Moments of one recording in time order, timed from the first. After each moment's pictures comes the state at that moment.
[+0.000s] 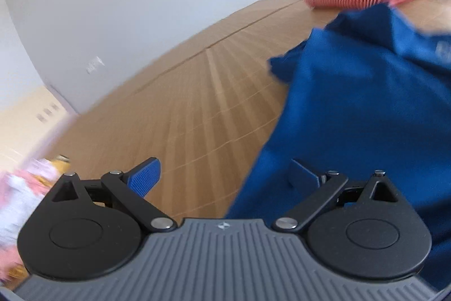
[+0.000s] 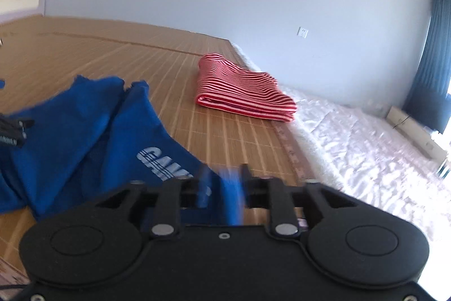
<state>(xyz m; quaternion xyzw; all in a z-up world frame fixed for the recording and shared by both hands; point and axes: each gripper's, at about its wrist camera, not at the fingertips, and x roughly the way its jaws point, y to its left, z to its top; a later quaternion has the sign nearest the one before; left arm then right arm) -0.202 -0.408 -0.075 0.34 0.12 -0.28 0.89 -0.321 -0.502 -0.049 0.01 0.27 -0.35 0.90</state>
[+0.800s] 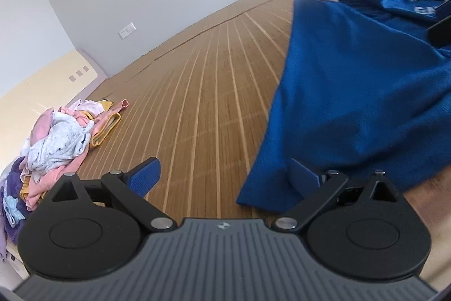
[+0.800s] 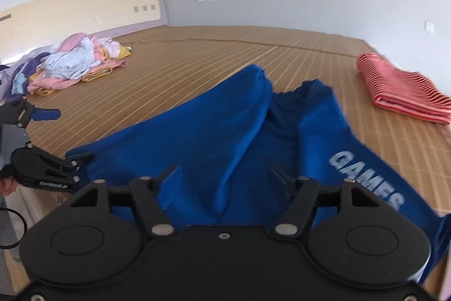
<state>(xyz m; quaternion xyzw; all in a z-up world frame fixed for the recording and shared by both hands) -0.278 -0.278 -0.074 0.31 0.17 -0.24 0.90 -0.281 -0.441 -0.062 0.07 0.27 -0.05 0.96</state>
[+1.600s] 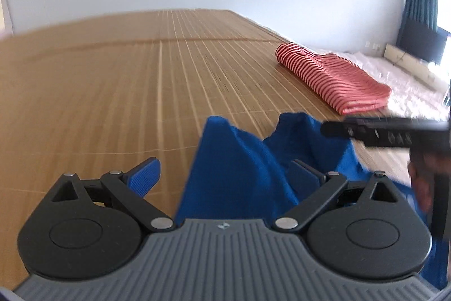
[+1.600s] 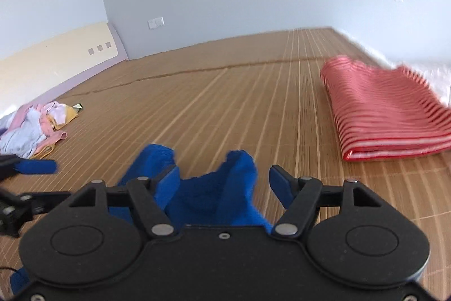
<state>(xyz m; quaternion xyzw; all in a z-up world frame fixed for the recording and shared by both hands) -0.138 -0.430 0.006 0.08 0.28 -0.44 0.85 -0.196 -0.615 -0.036 0.18 0.24 -0.11 0.95</state>
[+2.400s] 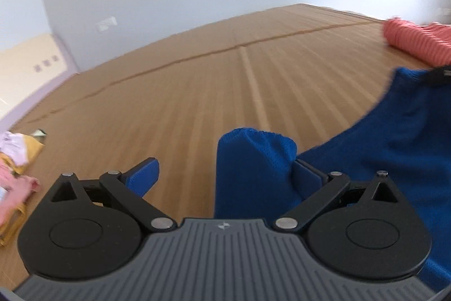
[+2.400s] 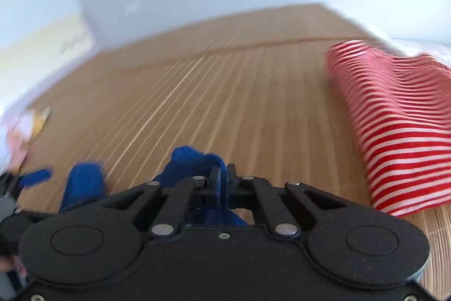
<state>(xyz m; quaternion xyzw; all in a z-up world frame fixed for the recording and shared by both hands) -0.041 -0.467 -0.038 0.21 0.19 -0.26 0.92 -0.111 -0.663 -0.046 0.20 0.26 -0.17 0.93</state>
